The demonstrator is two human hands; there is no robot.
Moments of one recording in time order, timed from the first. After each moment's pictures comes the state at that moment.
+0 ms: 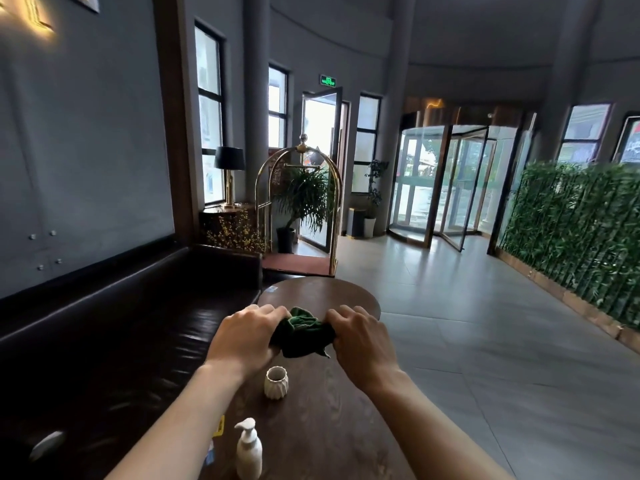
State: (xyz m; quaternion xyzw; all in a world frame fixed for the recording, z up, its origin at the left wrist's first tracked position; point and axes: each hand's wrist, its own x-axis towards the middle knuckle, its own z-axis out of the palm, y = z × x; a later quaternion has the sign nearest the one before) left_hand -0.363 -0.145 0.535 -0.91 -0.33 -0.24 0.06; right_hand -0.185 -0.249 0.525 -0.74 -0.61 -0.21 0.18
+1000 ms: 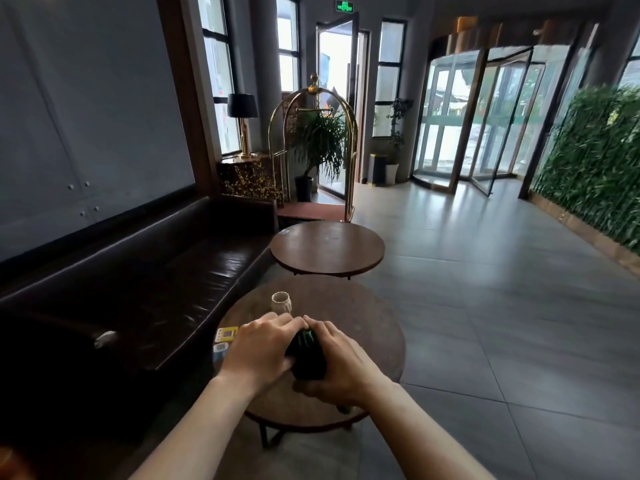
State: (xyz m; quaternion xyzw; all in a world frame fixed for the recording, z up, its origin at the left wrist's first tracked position) left_hand -0.346 -0.346 0.453 -0.93 -0.32 -0.18 0.03; right_hand -0.185 -0.423 0.420 -0.70 -0.67 0.11 0.22
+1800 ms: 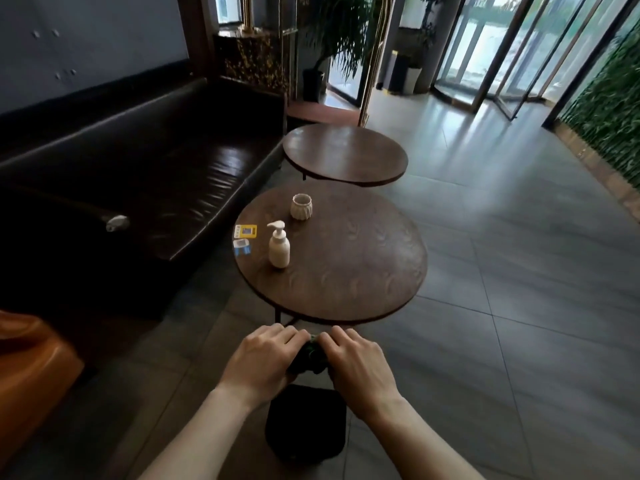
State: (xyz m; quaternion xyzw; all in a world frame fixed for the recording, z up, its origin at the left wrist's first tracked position) left_hand -0.489 -0.346 0.262 -0.96 -0.26 -0.09 -0.06; right_hand -0.325 -0.443 0.271 -0.72 -0.70 0.00 0.05
